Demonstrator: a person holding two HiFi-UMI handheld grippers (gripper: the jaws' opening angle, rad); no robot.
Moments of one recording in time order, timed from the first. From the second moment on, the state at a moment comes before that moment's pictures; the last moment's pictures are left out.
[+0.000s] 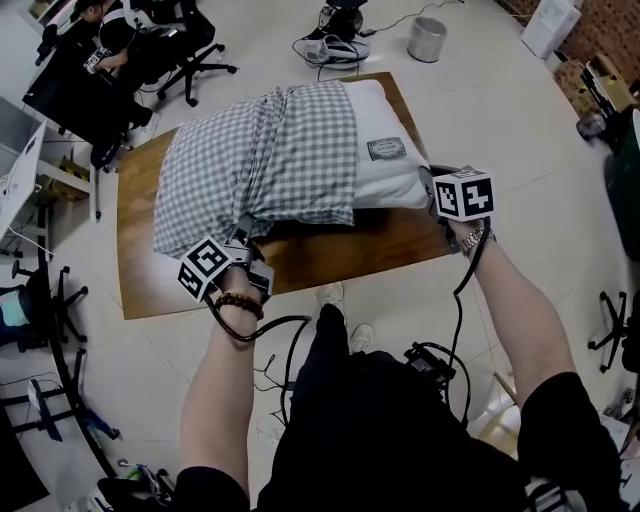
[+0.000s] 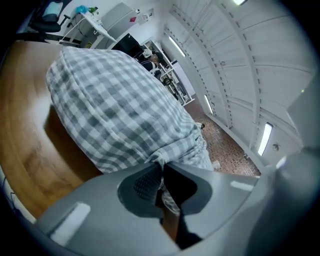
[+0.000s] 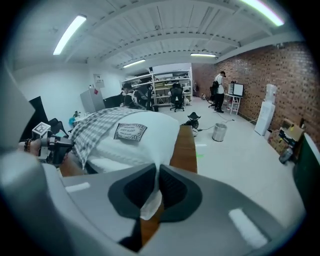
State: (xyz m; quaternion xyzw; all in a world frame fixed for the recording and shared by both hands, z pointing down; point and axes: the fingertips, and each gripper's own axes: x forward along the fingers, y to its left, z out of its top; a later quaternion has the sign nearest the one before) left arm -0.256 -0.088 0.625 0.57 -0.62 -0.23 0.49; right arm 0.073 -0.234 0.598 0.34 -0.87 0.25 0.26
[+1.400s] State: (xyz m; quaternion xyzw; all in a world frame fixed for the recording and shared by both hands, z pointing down) left arm -0.209 -0.012 0.580 0.58 -0.61 -0.18 0.50; right arm 0.104 -0.171 0.560 0.32 -0.90 0.18 0.23
